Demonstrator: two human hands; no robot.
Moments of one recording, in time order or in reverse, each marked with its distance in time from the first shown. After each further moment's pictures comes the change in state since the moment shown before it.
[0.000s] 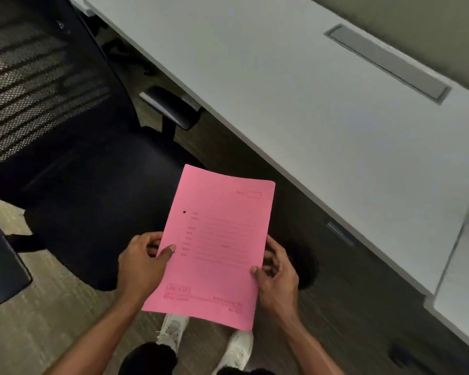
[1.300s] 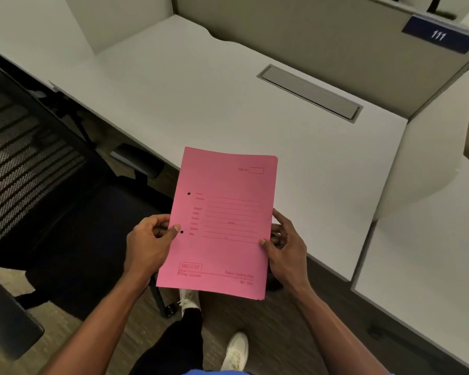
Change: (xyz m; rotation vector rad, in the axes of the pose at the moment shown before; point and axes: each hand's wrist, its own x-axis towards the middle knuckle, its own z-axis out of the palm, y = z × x) left_hand 0.003 0.223 -0.040 -0.117 -0.155 0.124; right_hand 0.021 -0.153 -0.146 -0.039 0.089 -0.213
